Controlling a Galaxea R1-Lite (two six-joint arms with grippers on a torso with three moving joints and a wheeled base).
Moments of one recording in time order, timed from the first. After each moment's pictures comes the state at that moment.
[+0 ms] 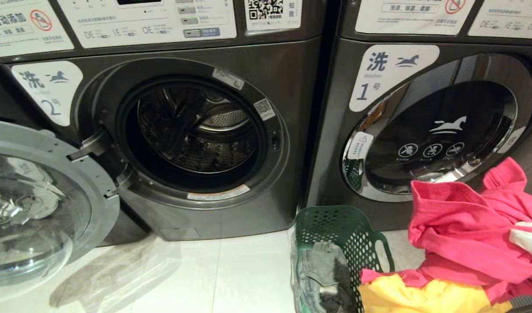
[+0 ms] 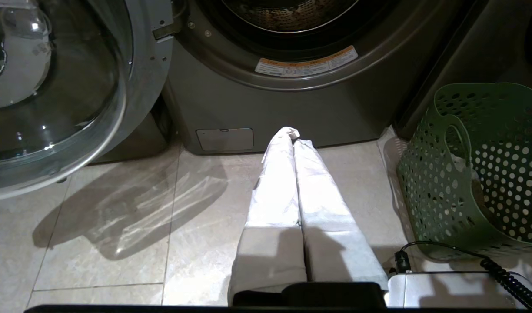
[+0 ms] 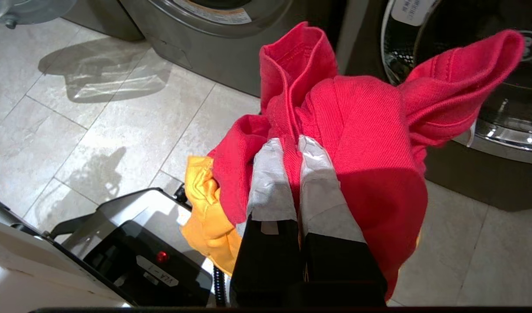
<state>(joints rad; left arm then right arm) -0.01 0.00 0.00 0.00 0.00 0.01 0.74 0.84 -0.82 0.25 -0.22 -0.01</state>
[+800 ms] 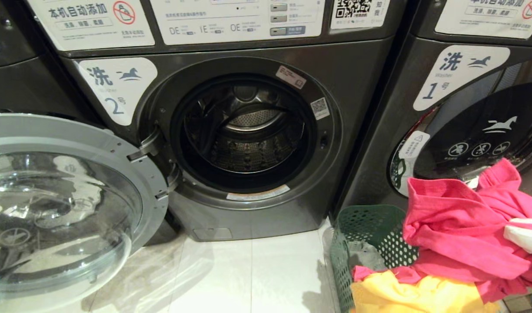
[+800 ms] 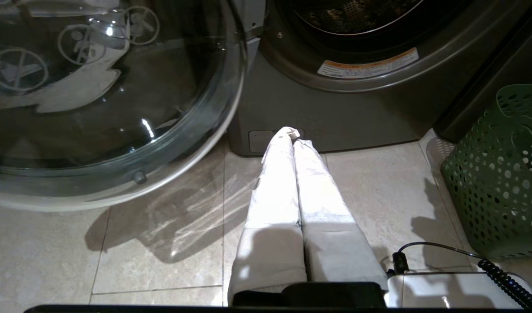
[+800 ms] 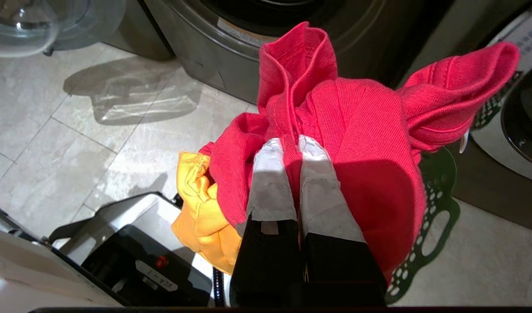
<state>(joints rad) -0.01 0.00 0.00 0.00 0.00 0.01 0.74 0.86 -0.82 0.22 -0.22 -0.01</state>
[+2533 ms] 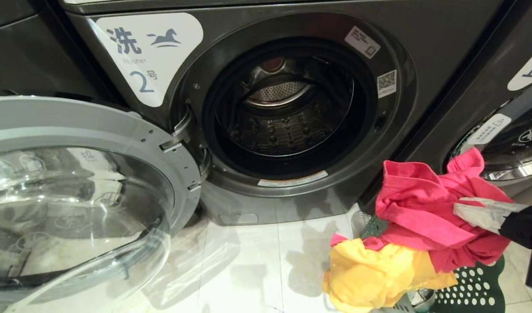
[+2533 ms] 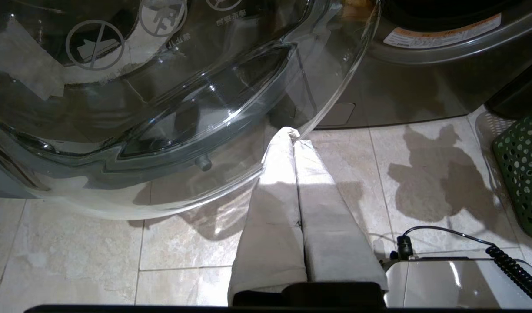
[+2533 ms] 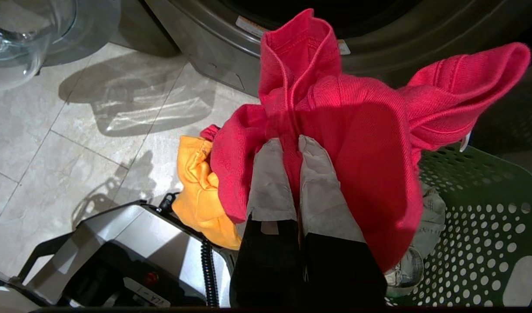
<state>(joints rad) -0.01 0.00 0.00 0.00 0.00 0.00 0.73 1.02 -0.80 0.07 -0.27 -0.01</state>
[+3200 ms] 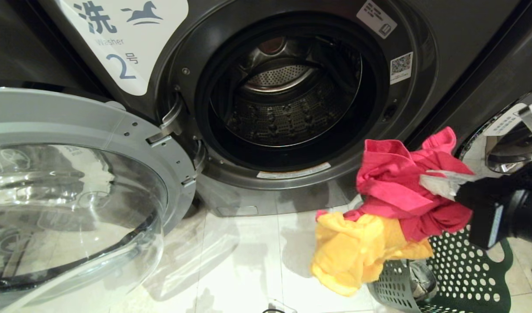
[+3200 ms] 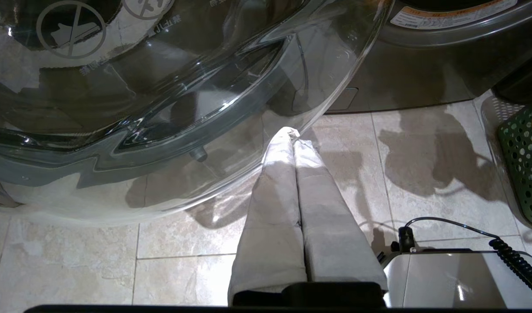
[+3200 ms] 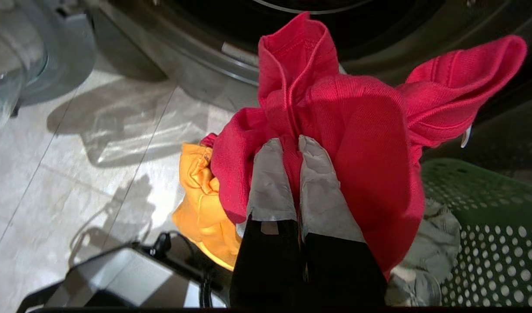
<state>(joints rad) -0.01 0.00 0.00 0.00 0.00 0.00 0.71 1.17 -0.81 -0.17 -0.30 -0.01</state>
